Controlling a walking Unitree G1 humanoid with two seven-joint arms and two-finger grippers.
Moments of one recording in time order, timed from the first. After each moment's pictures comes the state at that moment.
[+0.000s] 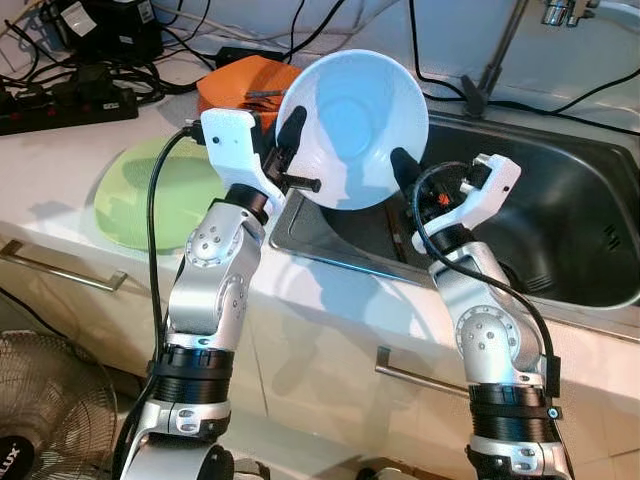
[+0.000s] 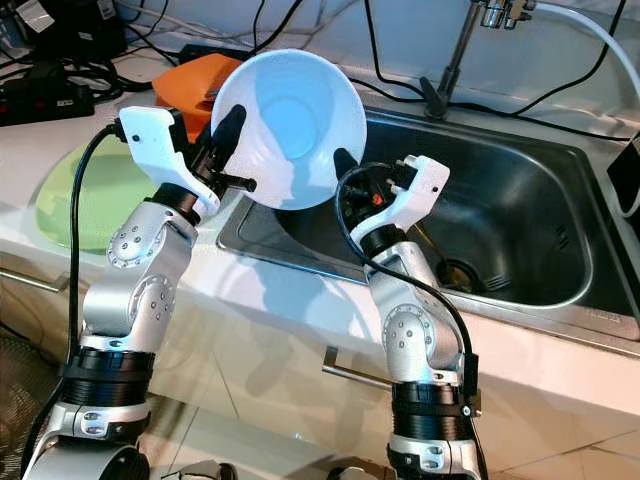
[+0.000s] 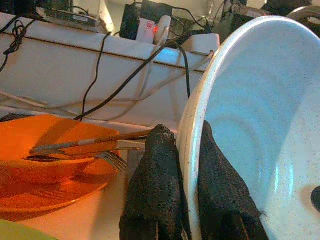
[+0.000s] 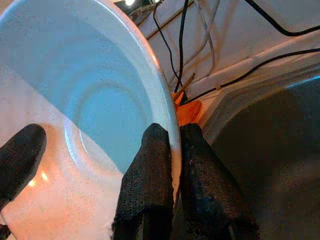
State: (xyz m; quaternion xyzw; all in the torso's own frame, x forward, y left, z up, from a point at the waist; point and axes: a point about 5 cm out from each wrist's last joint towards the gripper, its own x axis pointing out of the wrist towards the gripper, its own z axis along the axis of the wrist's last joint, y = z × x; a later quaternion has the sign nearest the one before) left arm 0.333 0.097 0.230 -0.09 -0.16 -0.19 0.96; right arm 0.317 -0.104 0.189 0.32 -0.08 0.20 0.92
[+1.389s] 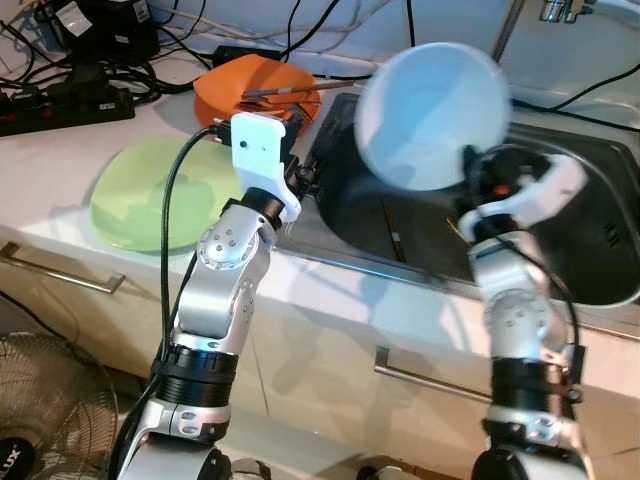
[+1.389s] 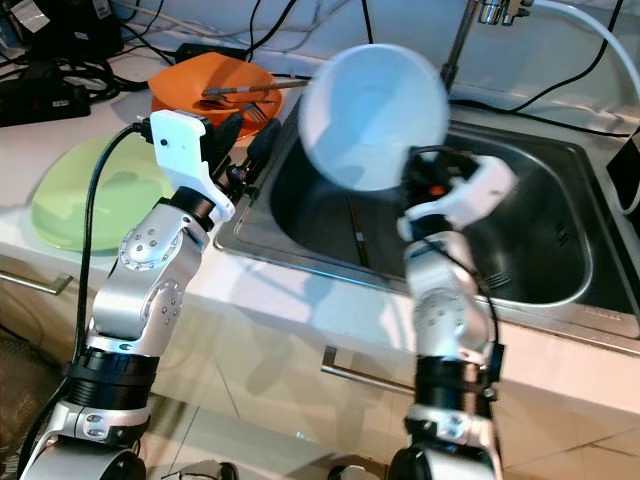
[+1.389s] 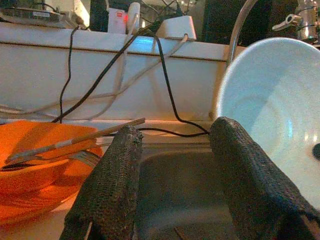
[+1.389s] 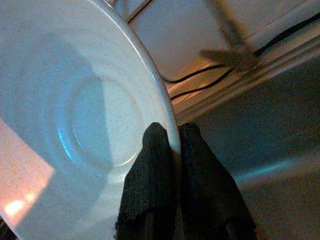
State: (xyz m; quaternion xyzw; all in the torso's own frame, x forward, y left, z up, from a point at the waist) left arm 0.330 0.088 0.228 -0.03 -0.16 -0.22 0.96; right arm 0.340 -0.175 0.188 0.34 -0.10 0.01 0.93
